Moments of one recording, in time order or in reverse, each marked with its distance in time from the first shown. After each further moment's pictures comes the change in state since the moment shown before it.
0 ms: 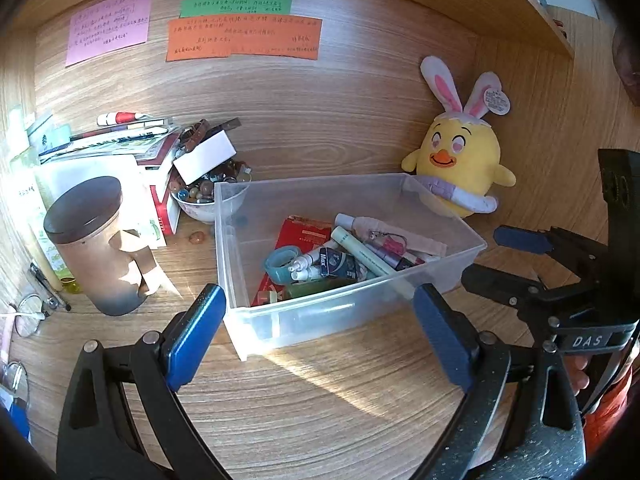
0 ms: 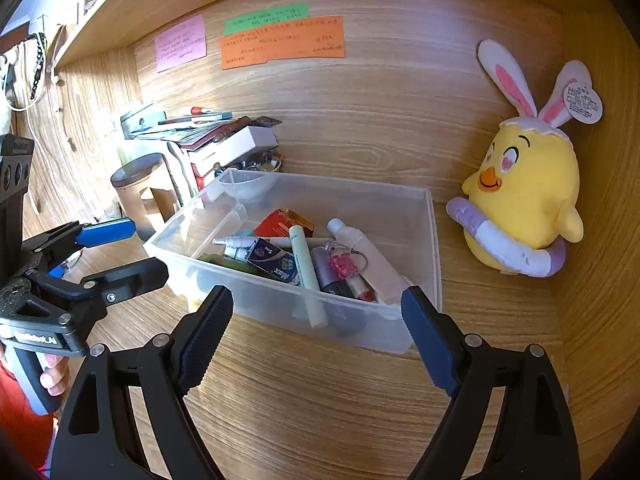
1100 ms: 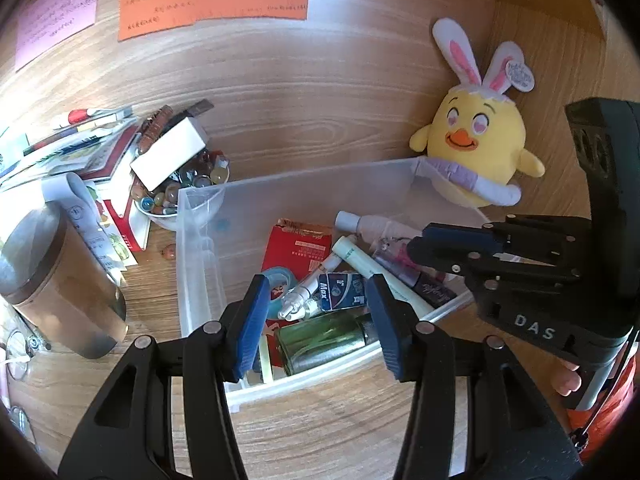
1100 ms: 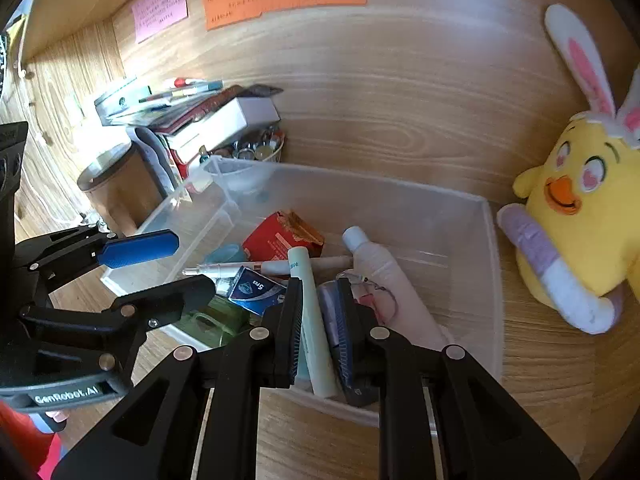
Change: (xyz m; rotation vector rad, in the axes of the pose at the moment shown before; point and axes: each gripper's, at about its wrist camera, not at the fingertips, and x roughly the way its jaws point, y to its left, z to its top) left arm 0.062 0.001 0.034 0.037 0.128 -0.019; right arm 0.081 0.001 0.039 -0.011 0.136 0.058
